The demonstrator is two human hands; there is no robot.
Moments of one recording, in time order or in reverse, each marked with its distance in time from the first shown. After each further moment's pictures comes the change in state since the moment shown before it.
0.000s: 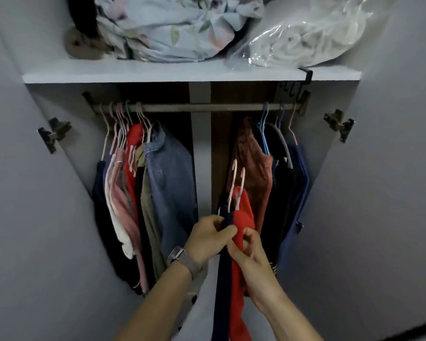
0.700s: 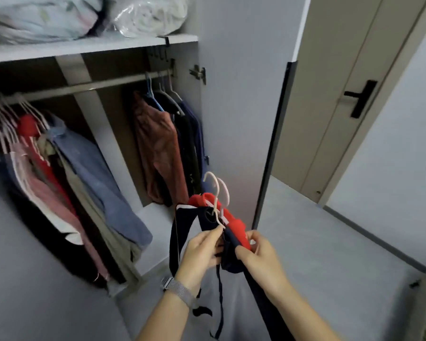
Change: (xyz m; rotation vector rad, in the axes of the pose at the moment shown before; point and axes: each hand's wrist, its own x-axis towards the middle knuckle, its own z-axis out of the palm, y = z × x) left_hand -0.266 -0.081 0.023 -0.337 -0.545 -0.136; right_hand -0.290 0.101 0.042 -0.207 0.694 0.001
